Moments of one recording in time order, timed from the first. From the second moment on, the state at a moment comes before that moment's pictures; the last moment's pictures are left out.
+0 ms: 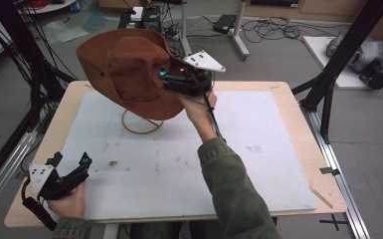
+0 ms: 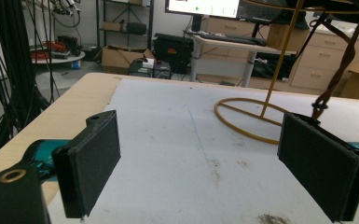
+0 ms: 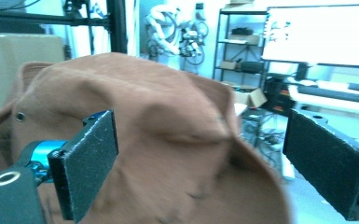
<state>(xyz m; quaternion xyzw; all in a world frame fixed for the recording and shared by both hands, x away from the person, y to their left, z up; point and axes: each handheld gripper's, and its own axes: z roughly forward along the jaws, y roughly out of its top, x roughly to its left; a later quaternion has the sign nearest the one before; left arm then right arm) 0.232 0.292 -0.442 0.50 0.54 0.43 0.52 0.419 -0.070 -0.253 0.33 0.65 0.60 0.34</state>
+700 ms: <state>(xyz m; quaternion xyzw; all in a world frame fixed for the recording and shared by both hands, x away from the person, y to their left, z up) 0.230 0.292 -0.439 0.49 0.54 0.44 0.52 0.344 -0.263 -0.276 0.44 0.56 0.54 0.44</state>
